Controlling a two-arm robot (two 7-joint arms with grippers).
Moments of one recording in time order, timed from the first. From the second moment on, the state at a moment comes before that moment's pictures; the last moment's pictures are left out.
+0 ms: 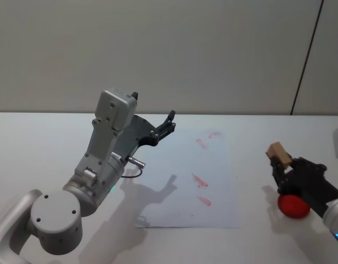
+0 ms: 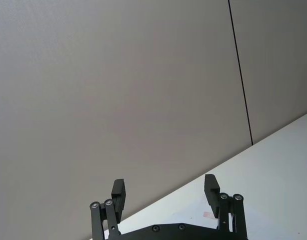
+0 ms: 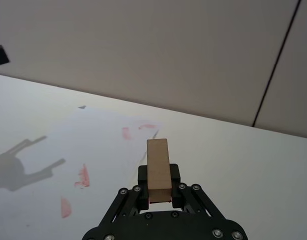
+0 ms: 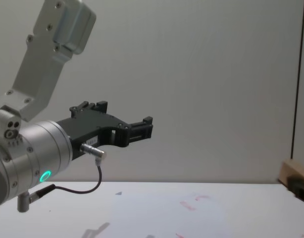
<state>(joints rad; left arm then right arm) -0.24 0.38 0.45 -1.63 -0.20 0.01 -0.01 -0.11 0.35 -0.20 -1.84 0.28 0.25 0.10</state>
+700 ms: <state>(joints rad) -0.24 0.38 0.45 -1.63 -0.20 0.01 -0.01 0.01 0.27 -0.29 -1.74 0.15 0.39 0.32</state>
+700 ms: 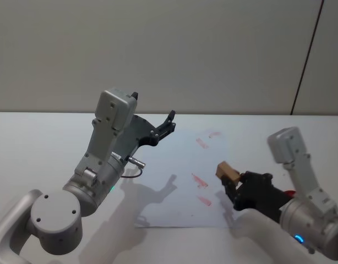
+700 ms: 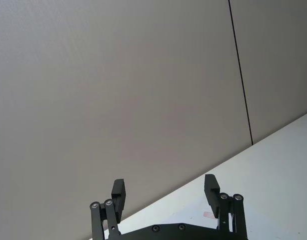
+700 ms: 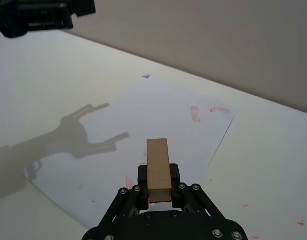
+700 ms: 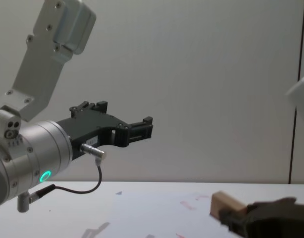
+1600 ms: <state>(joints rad) -0.24 0.38 0.45 -1.63 -0.20 0.01 -0.01 0.07 0.20 -0.35 -1.63 0.04 0.51 0.30</state>
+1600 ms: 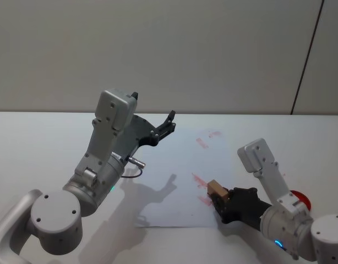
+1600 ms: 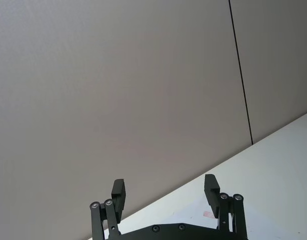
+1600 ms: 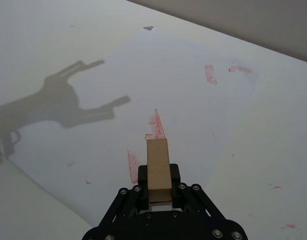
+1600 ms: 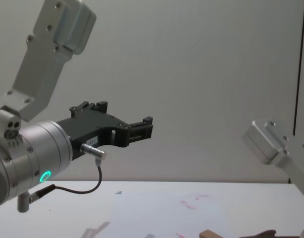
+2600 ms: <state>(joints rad) -0.24 0.38 0.45 -1.63 -0.20 0.01 -0.01 0.08 0.18 -0.34 -1.60 0.08 0.56 0.23</state>
